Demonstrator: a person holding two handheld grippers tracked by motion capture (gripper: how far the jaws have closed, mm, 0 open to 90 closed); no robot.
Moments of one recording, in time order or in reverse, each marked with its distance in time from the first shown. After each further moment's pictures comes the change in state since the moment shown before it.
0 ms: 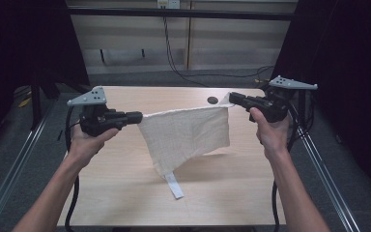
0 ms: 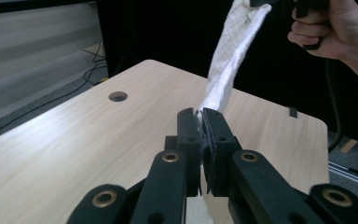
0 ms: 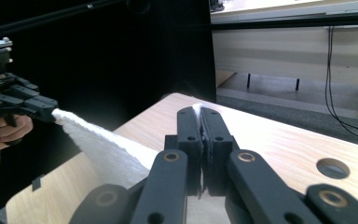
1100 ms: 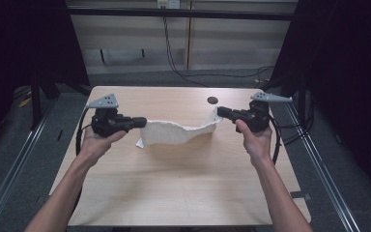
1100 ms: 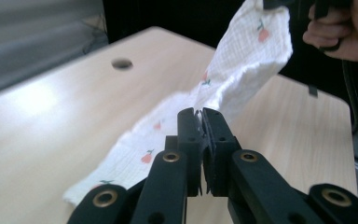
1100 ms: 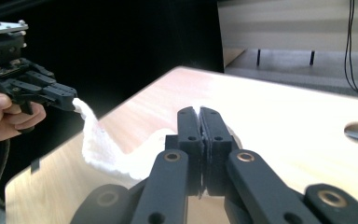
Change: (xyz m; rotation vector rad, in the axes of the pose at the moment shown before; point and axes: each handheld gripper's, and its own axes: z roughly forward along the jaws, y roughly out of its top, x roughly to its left) left arm 0.016 -0.050 0.036 0.112 -0.010 -0.042; right arm -0.012 -0.056 0.033 0.073 0.026 0.051
